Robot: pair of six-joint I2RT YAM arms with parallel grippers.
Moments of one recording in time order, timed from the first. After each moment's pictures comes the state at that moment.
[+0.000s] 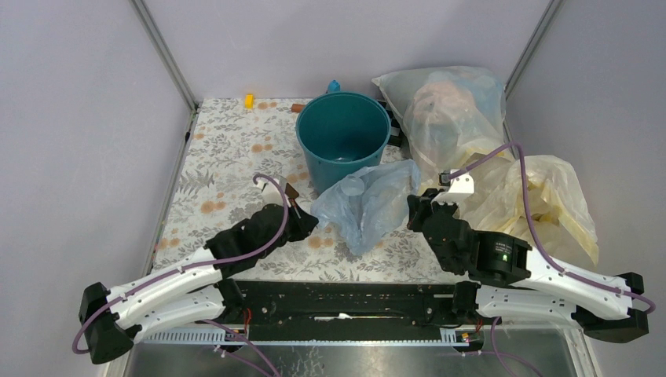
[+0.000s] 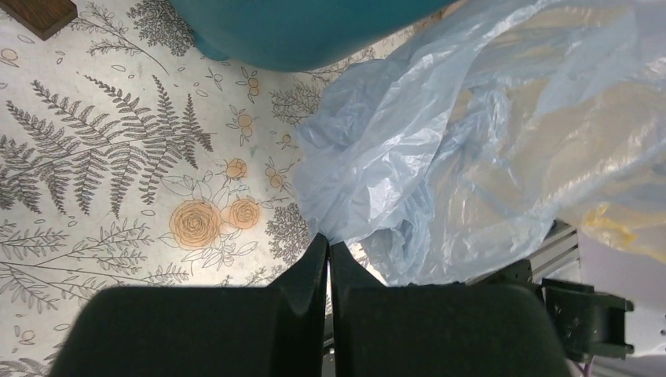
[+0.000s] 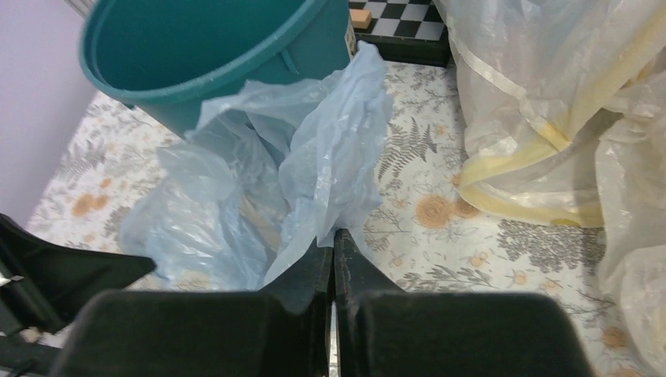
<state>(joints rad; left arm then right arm) -0.96 0.83 0.64 -0.34 -0.31 -0.93 1.26 0.76 0.94 -0.68 1.01 0.70</state>
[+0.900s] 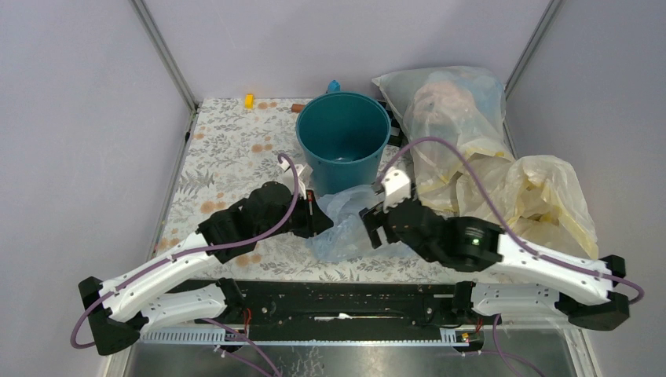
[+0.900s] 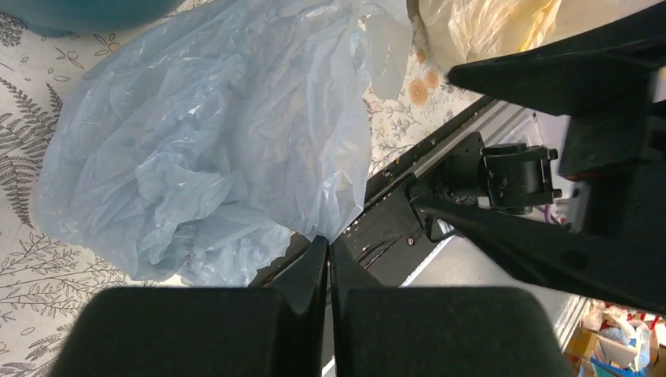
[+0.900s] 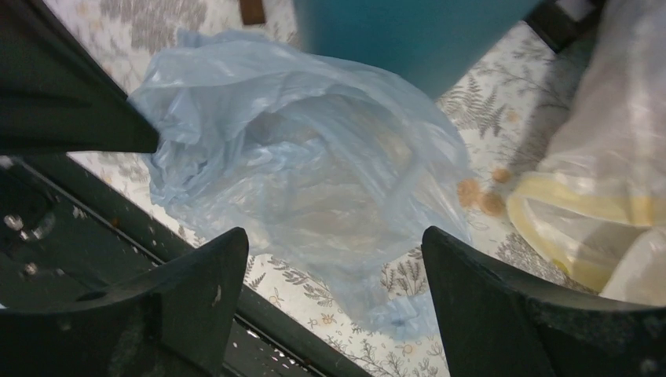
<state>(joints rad) -0.96 0.93 0.92 -0.52 0.04 -0.73 1.26 1.00 1.03 -0.67 0.54 0.29</state>
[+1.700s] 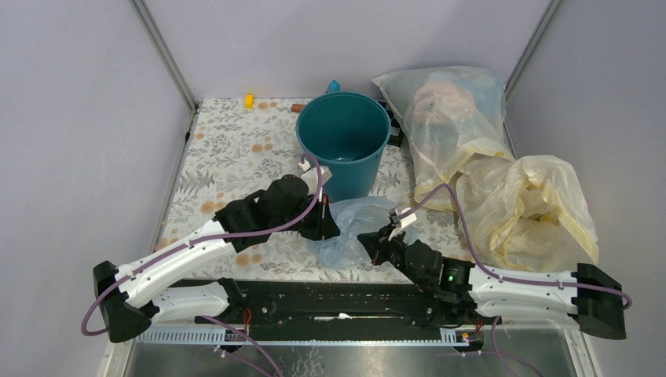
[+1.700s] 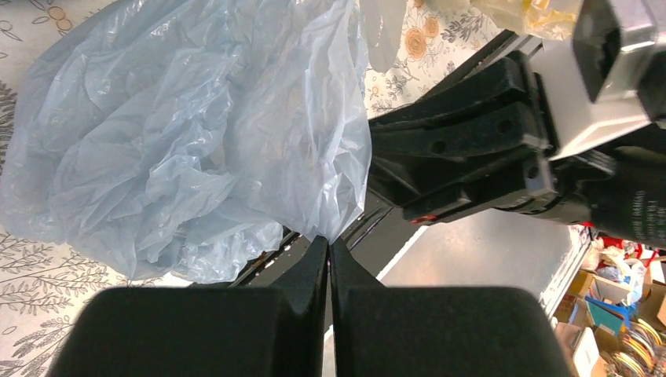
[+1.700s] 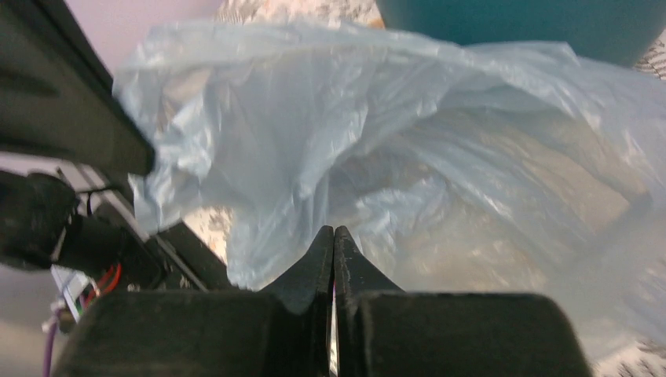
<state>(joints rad) -0.96 1.06 1.00 -0.58 0.16 -0.68 1.26 0.84 0.27 0.37 0.51 0.51</state>
